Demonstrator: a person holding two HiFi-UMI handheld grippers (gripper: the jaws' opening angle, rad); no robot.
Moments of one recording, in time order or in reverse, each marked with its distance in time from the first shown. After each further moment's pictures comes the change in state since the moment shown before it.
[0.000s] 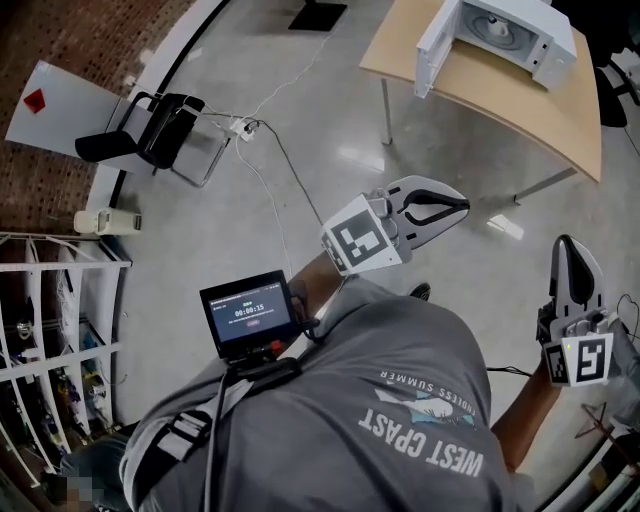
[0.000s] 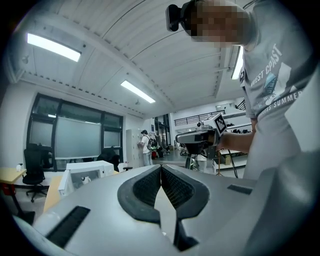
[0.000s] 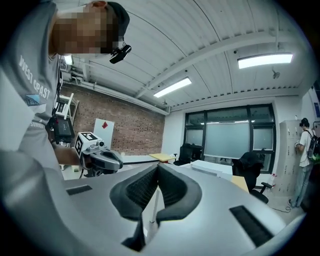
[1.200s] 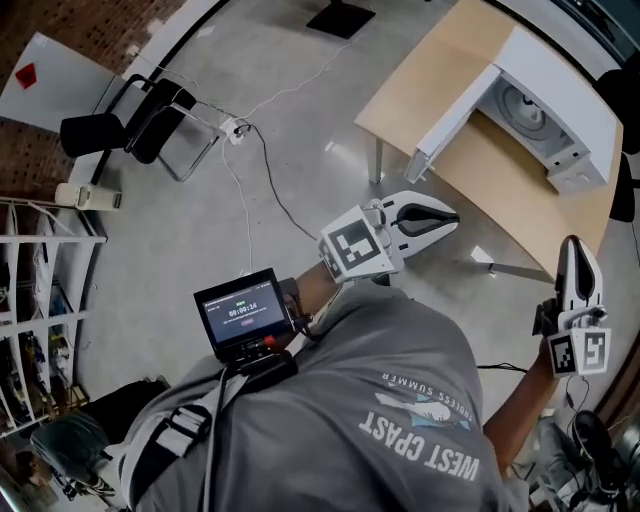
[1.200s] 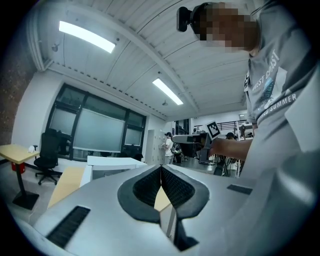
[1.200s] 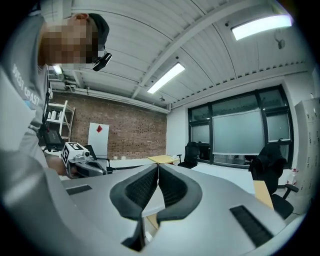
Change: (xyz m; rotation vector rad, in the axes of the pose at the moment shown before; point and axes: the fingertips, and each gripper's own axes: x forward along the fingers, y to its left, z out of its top) left arm 0.075 0.320 -0.058 -0.165 -0.047 0.184; right arm 0.314 -0.233 -0.012 0.031 0.024 0.084
